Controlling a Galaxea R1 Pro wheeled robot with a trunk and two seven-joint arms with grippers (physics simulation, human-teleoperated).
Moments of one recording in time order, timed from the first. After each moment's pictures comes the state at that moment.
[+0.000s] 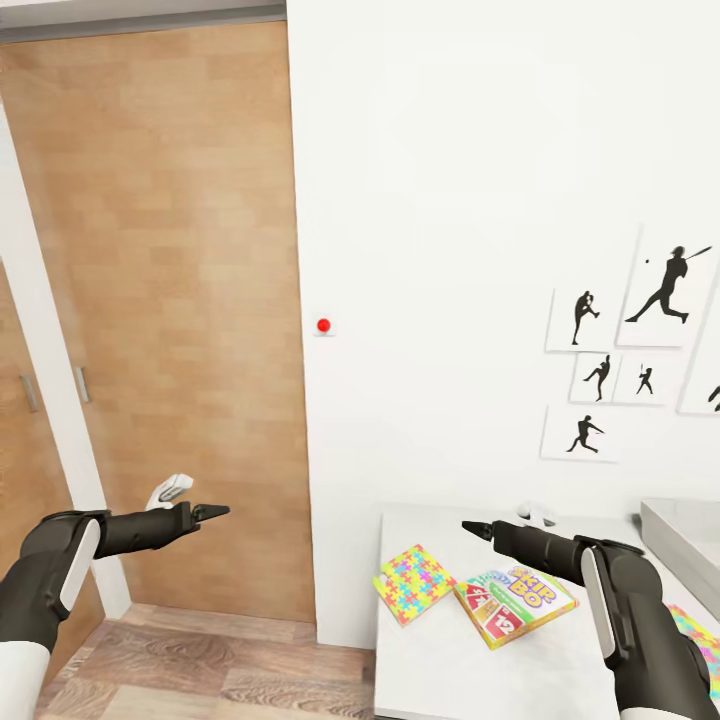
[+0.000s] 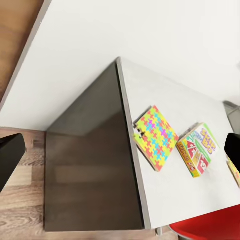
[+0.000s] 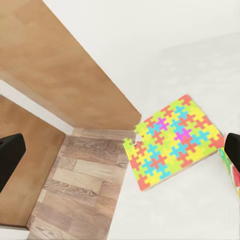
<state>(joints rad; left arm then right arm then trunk) -0.57 0.27 0.30 -1.04 0.10 1.02 -0.84 -0.41 -0.02 -0.37 -1.34 0.04 0.98 0.71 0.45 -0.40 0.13</state>
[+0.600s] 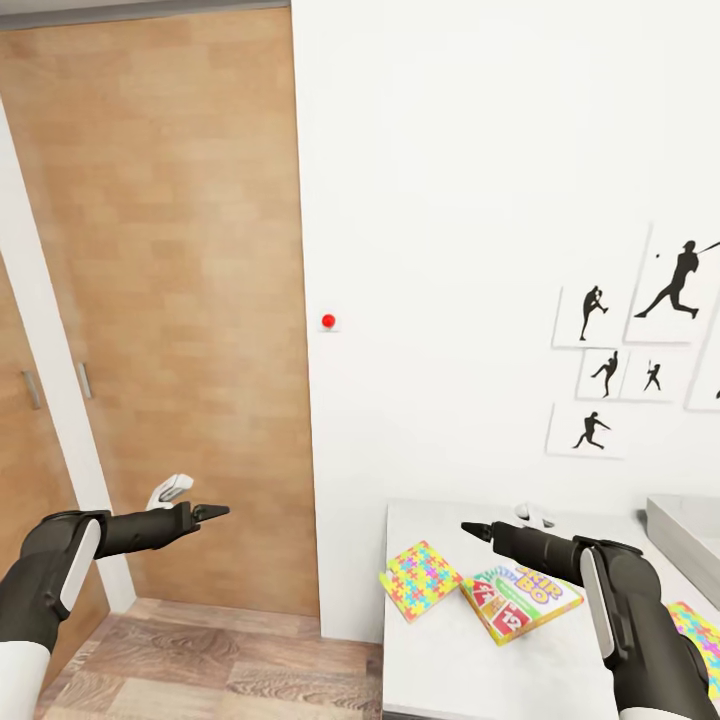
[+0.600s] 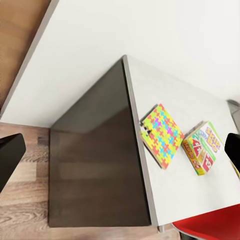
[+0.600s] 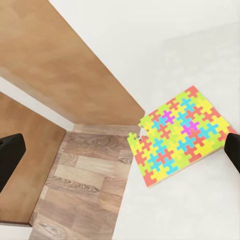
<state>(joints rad) -0.57 0.27 0.29 -1.04 0.10 1.02 -0.84 -0.41 -0.02 -0.37 -1.34 0.04 0.98 0.70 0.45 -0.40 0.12</state>
